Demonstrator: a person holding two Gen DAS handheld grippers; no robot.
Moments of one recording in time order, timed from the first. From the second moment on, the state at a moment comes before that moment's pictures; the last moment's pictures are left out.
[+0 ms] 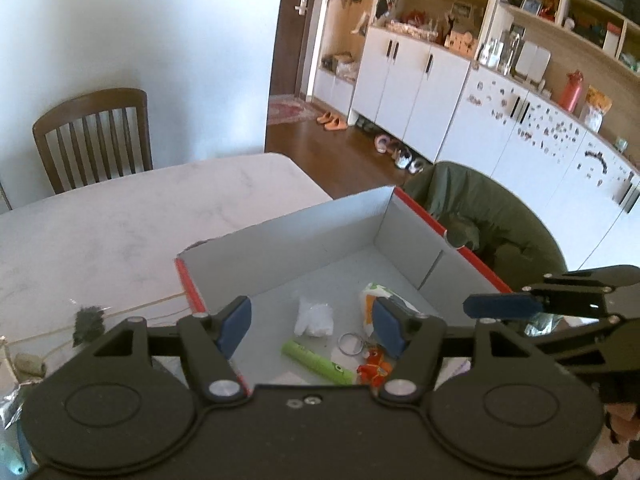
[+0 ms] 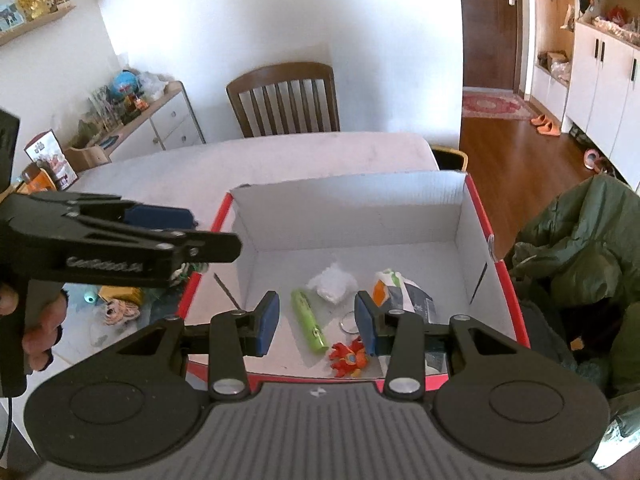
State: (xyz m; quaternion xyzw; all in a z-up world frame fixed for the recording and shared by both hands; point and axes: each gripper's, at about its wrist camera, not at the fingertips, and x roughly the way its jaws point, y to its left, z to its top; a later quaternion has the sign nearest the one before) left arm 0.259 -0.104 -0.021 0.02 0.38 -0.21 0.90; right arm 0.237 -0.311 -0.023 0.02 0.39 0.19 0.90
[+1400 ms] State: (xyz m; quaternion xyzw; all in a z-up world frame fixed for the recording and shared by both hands) left arm 0.190 0.103 -0.003 -0.02 0.31 -0.13 0.94; right arm 0.182 -0.145 -0.007 0.06 0.35 0.22 0.91
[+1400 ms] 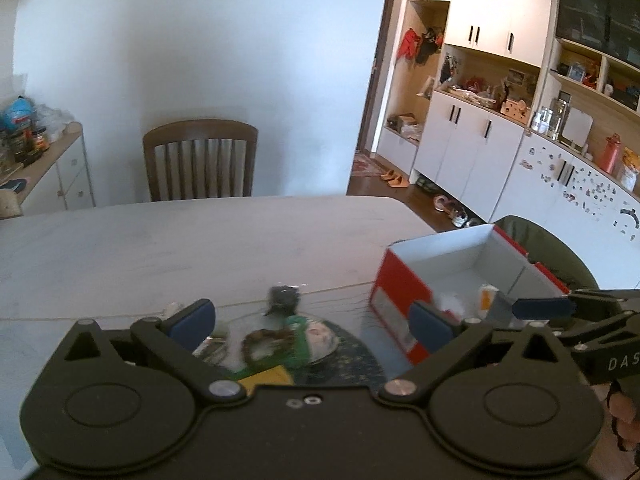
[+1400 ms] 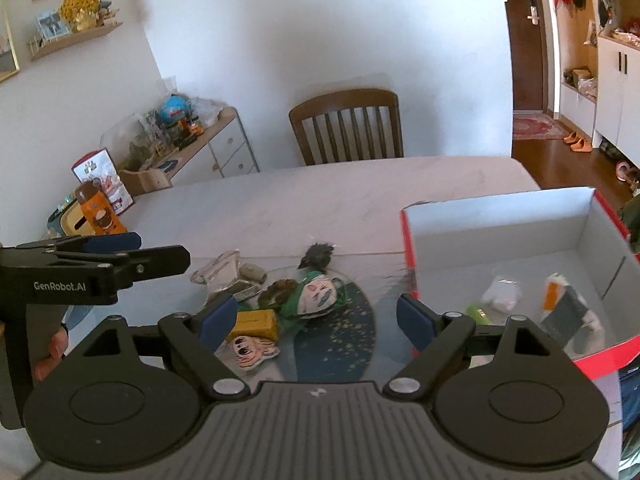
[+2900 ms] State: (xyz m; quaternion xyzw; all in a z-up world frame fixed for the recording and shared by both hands) left arm 0.235 0.209 -0.157 0.00 0.43 -0.07 0.90; right arm 0.238 0.006 -0.139 -0.07 0.47 0.28 0.83
